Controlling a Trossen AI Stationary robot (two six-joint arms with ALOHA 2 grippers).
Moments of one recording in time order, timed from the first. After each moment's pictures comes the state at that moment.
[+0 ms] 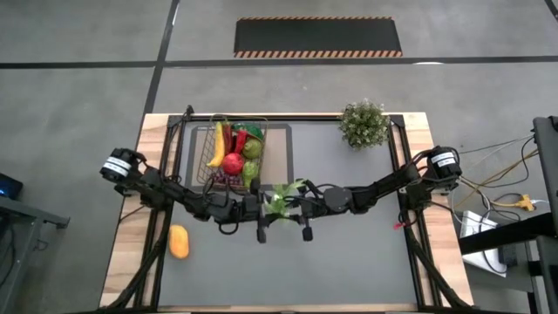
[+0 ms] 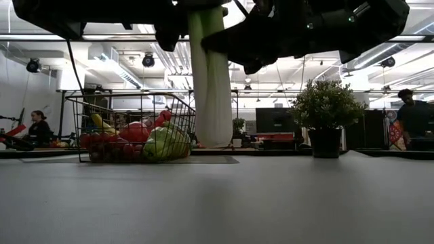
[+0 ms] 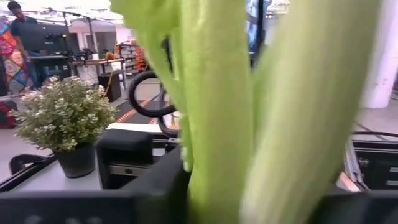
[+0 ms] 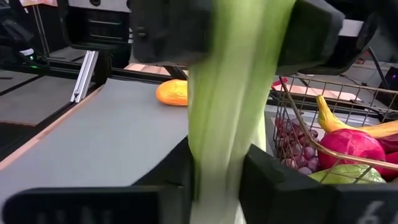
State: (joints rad) left arm -0.33 1.60 0.69 1.02 -0.44 0.02; right arm 0.19 1.74 0.76 0.87 0.08 -0.10
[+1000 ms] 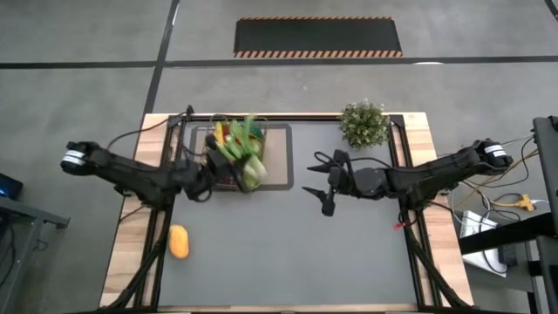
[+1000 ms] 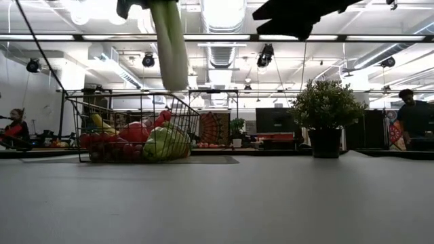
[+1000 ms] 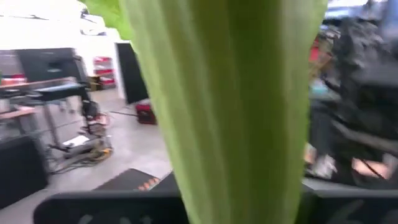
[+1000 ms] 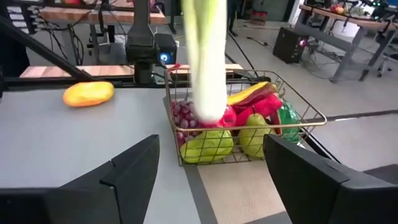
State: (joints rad) left arm -0.19 1.09 0.71 0.57 -0.80 0.16; right arm 0.19 1.22 0.76 0.21 0.43 0.01
